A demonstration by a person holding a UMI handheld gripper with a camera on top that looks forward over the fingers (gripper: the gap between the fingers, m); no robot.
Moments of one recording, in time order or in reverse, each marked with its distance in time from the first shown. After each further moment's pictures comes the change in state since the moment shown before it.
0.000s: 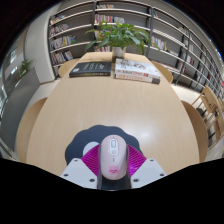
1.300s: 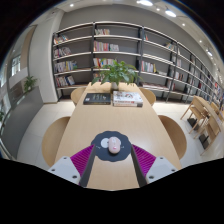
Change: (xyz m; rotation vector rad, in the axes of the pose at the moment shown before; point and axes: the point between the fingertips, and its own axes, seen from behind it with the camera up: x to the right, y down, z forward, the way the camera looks) arm -0.027 0.008 -0.261 0.261 0.041 0.037
